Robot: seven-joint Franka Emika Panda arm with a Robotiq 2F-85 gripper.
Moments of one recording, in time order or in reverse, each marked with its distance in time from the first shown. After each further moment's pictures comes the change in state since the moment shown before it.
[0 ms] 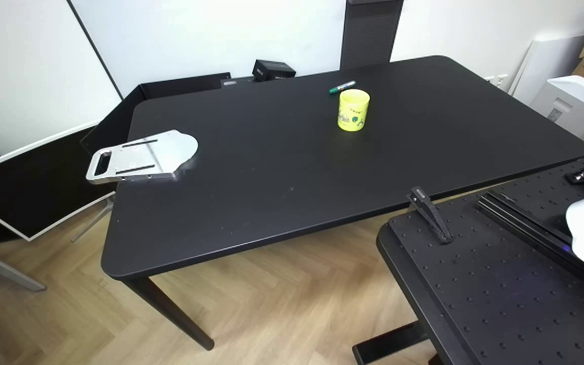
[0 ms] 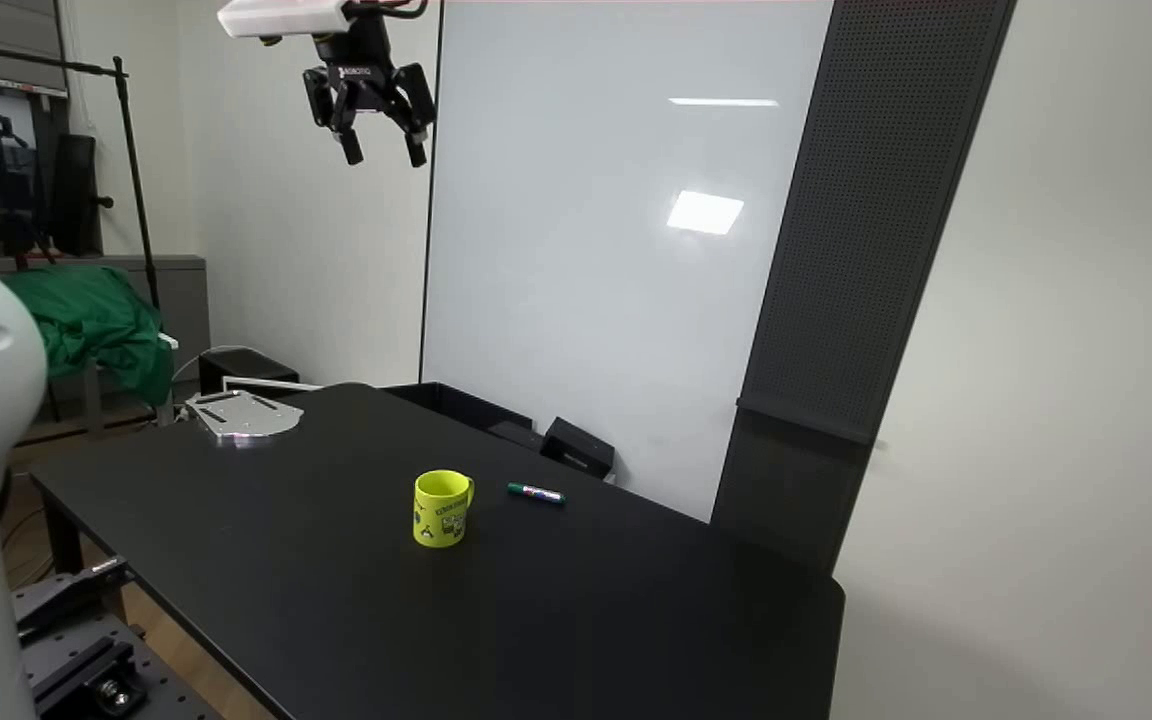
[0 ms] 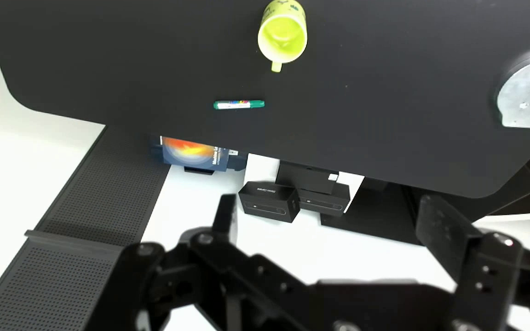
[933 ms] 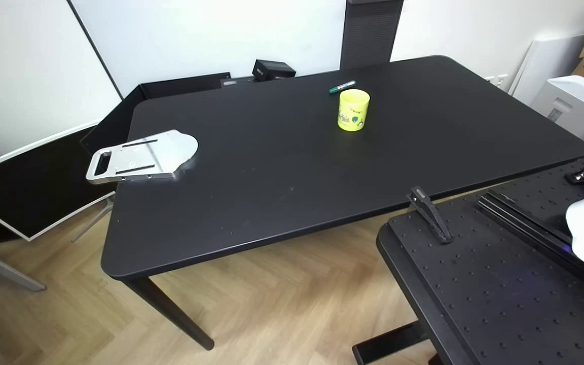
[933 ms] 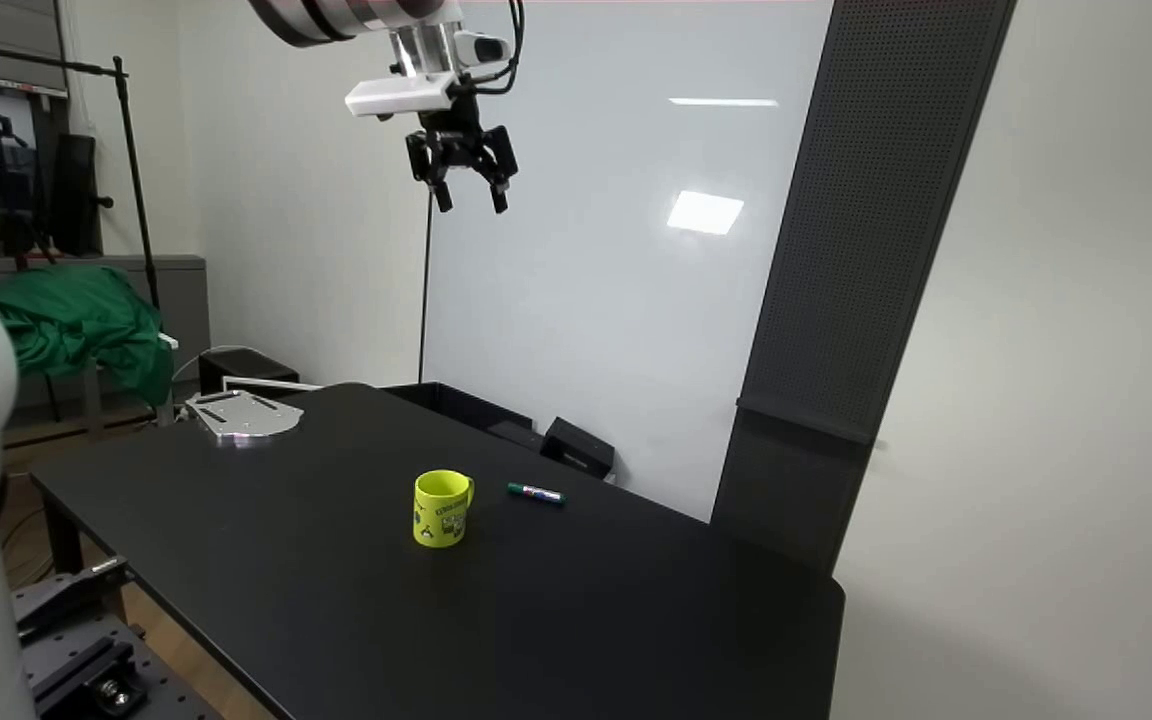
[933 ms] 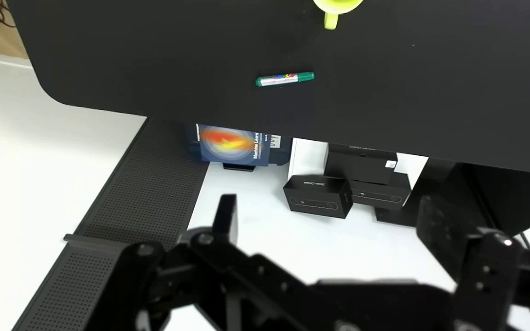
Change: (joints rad) arm -0.091 0.336 -0.014 0.191 -0.163 0.111 0.094
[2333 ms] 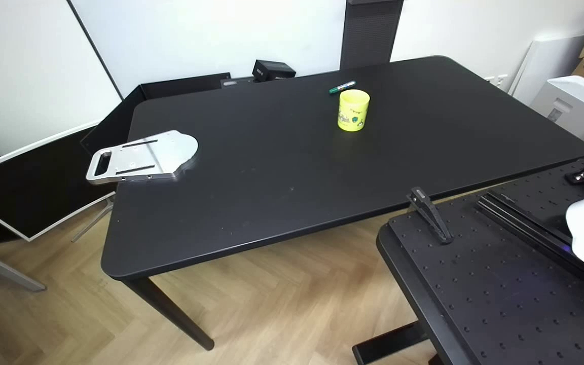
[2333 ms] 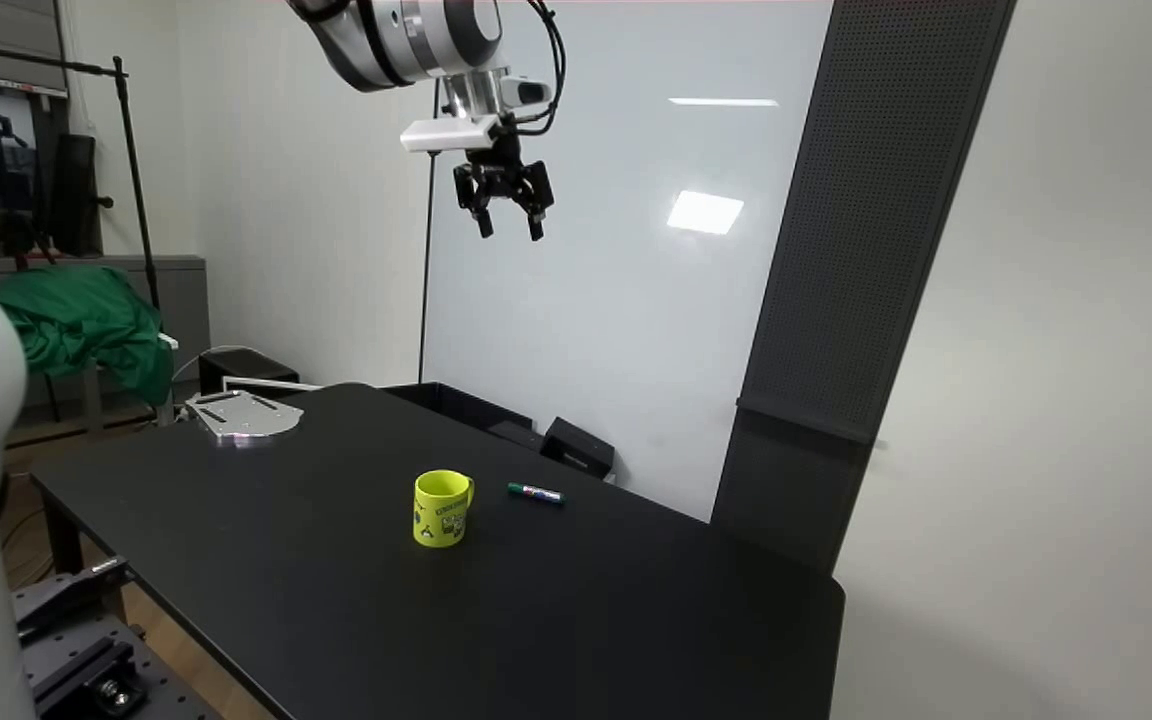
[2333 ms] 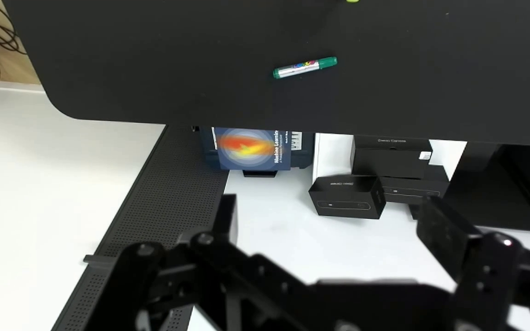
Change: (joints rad) arm 0.027 0.201 -0.073 0.157 -0.065 0.002 0.086
